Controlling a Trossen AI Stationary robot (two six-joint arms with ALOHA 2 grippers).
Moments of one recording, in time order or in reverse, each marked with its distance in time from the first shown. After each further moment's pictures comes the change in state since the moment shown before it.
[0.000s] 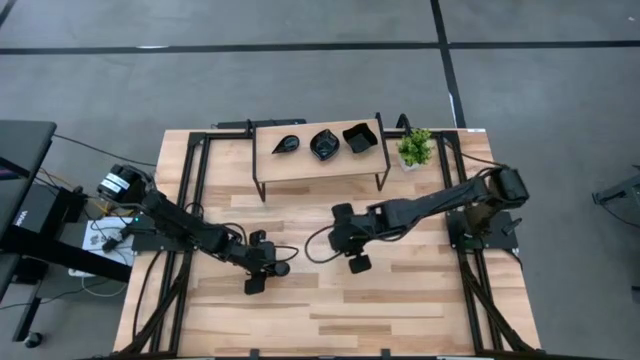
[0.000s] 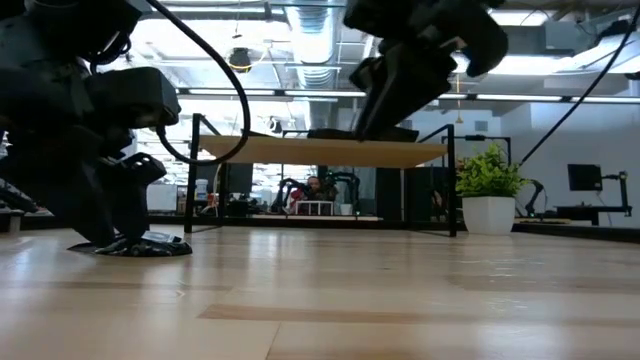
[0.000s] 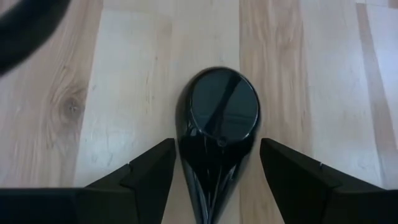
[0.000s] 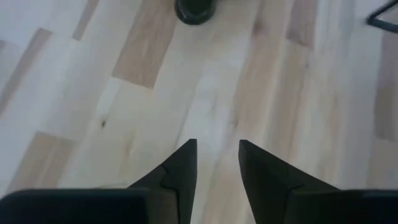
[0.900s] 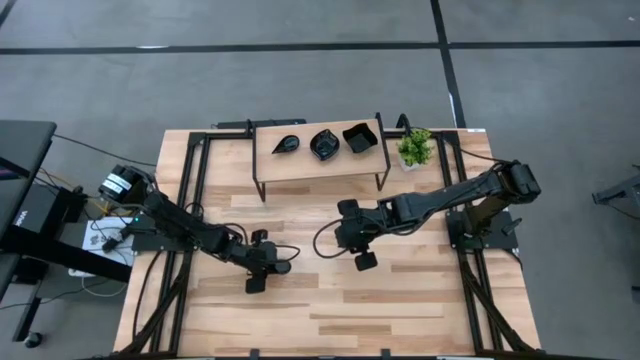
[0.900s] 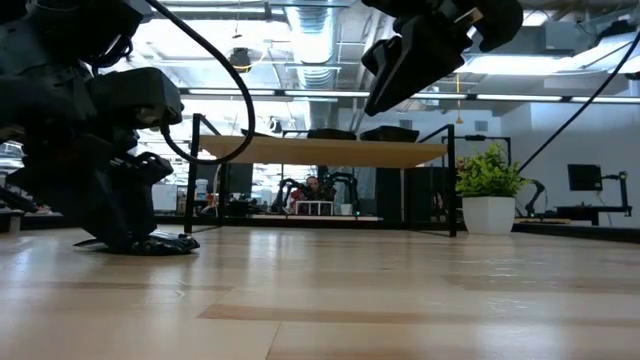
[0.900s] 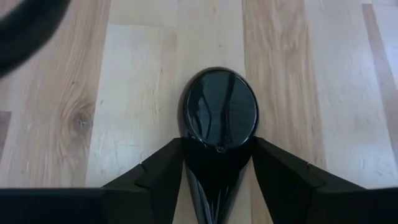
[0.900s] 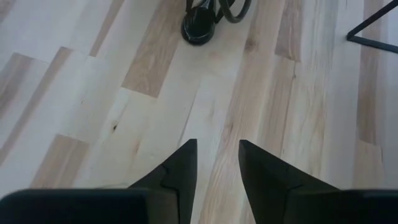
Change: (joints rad) left arm 0.001 0.005 -0.004 0.018 -0.035 0.051; right arm 0.004 -0.101 -0.046 0.011 -0.002 0.003
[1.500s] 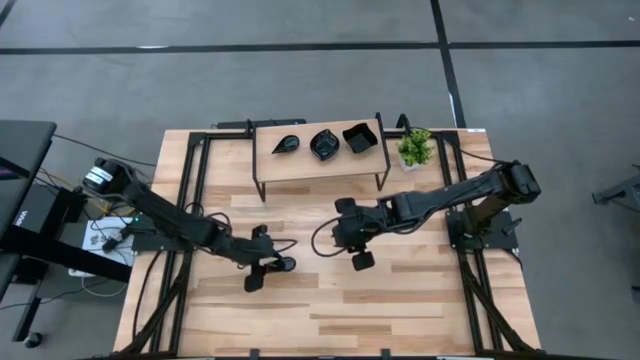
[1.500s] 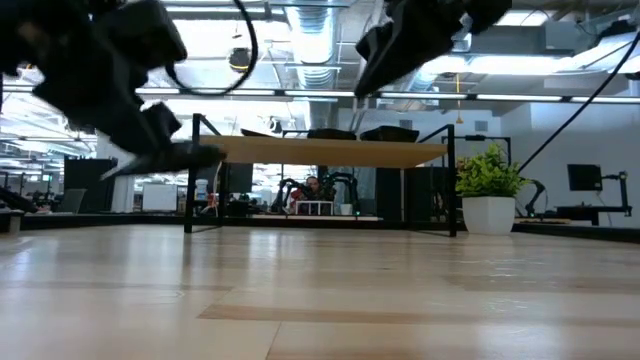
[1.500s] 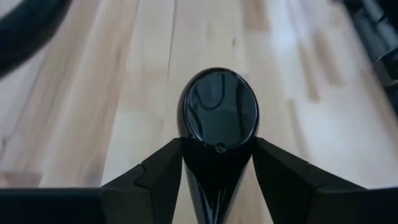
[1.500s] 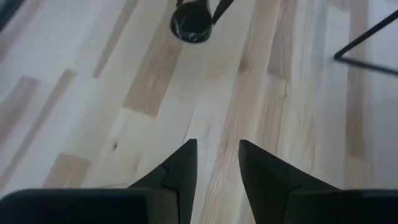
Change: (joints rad) left arm 0.000 -0.201 -0.002 0.051 -0.015 -0.003; right arm 0.000 0.000 0.042 0.007 0.001 -0.002
